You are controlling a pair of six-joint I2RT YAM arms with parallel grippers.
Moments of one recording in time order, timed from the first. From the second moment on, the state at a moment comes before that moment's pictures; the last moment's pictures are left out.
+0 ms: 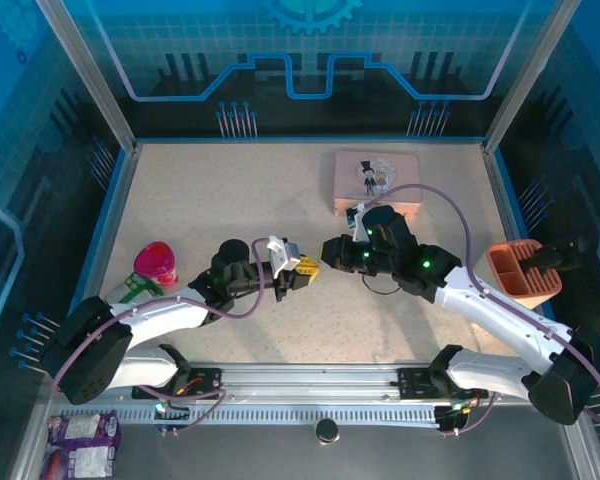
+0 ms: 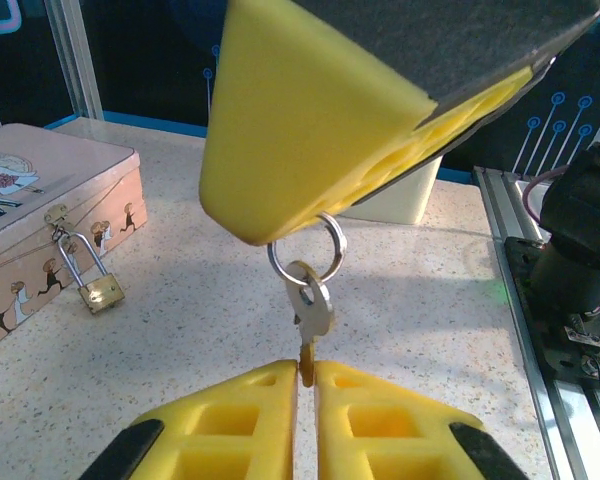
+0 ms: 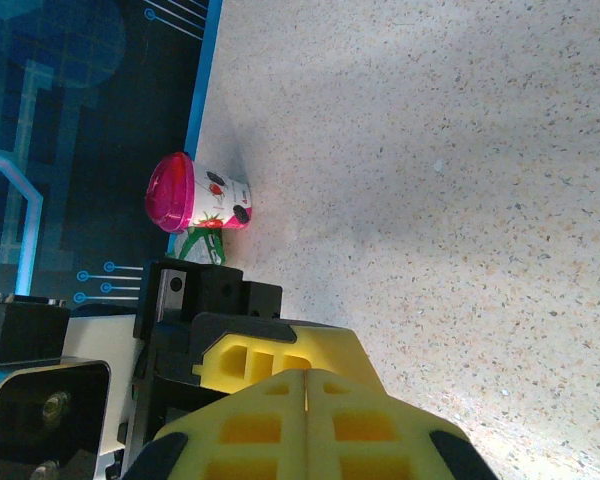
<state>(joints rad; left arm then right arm) -0.66 1.28 0.46 0.65 0.60 0.03 0.74 1.12 0.94 -0.42 -0.25 0.91</state>
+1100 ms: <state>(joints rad) -0.66 1.27 0.43 0.69 0.60 0.04 0.77 1.10 0.94 -0.40 -0.25 0.94</state>
